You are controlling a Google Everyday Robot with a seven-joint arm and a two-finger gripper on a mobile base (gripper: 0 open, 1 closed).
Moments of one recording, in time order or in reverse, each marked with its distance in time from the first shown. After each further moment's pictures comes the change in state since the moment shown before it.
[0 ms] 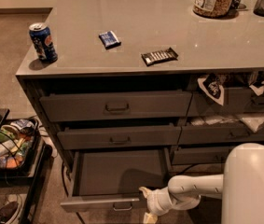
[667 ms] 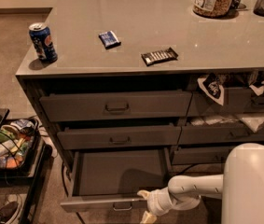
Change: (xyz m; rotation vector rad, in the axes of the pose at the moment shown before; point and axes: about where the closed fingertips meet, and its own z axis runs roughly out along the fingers) arm 0.001 -0.001 0.000 0.004 0.003 0.000
